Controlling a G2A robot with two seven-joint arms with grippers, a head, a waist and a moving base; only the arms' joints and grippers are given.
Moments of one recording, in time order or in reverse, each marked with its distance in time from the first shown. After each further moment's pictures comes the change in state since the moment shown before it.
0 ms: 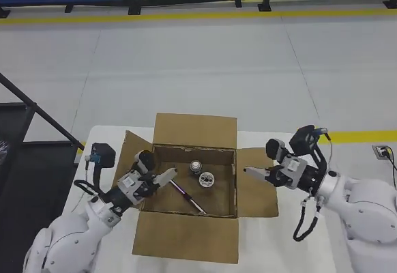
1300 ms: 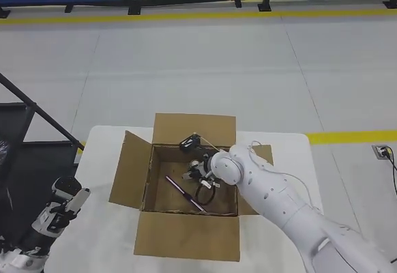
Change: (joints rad) left arm 0.353 0.018 -0.404 -0.002 -0.220 -0.211 0.169; right arm 0.728 -0.378 -0.980 1.211 -0.105 0.201 -0.220
